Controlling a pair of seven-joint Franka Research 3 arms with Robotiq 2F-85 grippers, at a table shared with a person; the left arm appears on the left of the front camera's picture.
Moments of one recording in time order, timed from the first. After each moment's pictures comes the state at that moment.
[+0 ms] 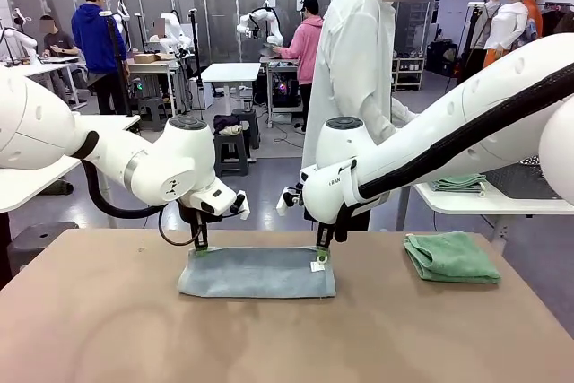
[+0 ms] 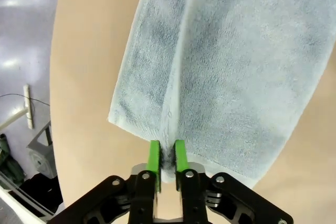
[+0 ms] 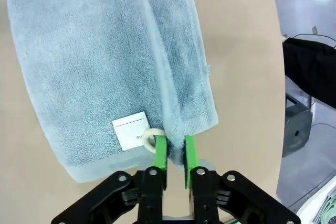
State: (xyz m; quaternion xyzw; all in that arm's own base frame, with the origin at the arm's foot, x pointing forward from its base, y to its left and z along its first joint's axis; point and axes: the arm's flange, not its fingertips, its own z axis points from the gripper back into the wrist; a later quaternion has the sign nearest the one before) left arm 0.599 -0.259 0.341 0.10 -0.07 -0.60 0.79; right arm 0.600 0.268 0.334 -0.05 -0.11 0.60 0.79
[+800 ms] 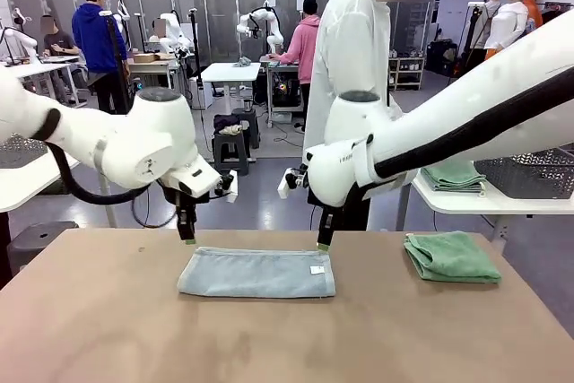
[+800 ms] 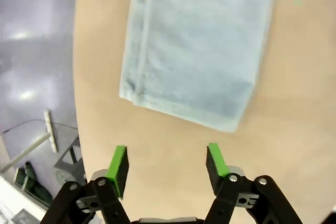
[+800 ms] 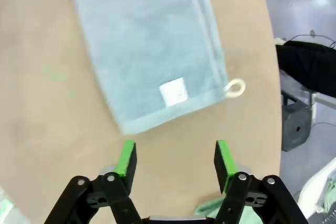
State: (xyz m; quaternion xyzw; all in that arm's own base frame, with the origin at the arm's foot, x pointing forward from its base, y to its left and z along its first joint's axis) left arm 0.555 -0.232 0.420 0.10 -0.10 -0.67 0.73; right arm 0.535 0.259 0.417 -0.02 -0.12 0.59 0.79
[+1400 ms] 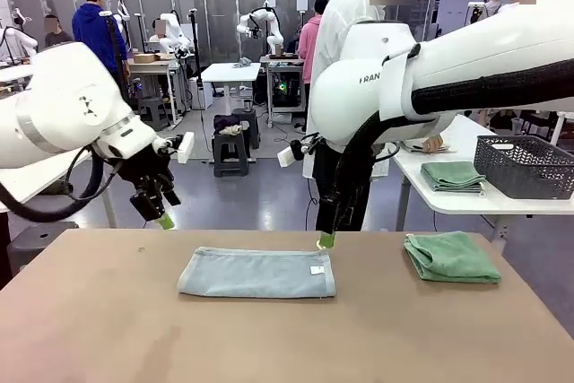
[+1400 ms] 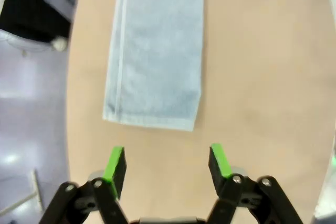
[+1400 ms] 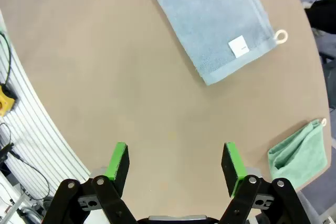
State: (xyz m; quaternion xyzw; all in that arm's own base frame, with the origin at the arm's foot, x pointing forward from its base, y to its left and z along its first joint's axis) left arm 0.528 -0.163 0.475 -0.07 -0.19 -0.69 0.69; right arm 0.449 0.260 0.494 0.03 -0.06 0.49 0.87
